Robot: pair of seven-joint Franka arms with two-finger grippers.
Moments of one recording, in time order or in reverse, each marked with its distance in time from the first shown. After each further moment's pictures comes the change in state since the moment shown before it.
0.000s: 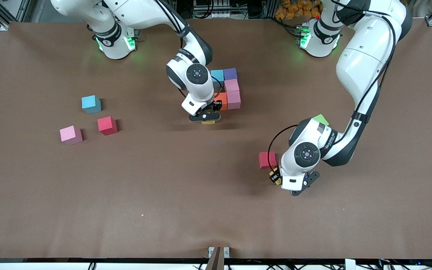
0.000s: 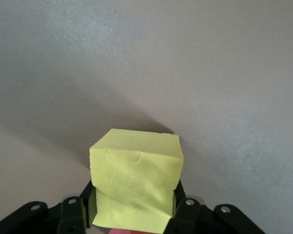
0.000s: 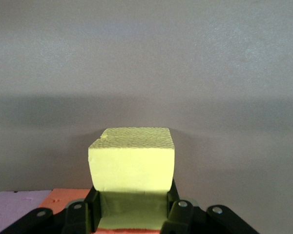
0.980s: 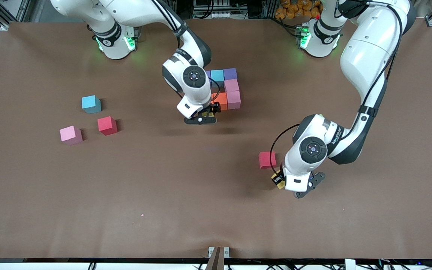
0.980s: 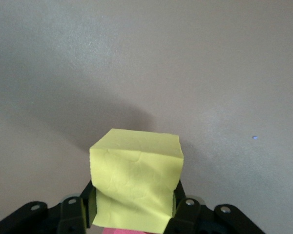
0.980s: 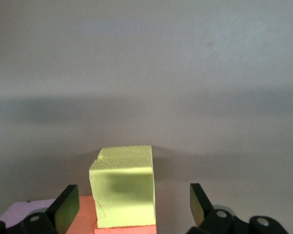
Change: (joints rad) left arm 0.000 -0.058 0.000 0.012 0.000 -0.002 0.023; right arm -0.047 -0.032 -0.017 0.100 0.001 -0.156 0.009
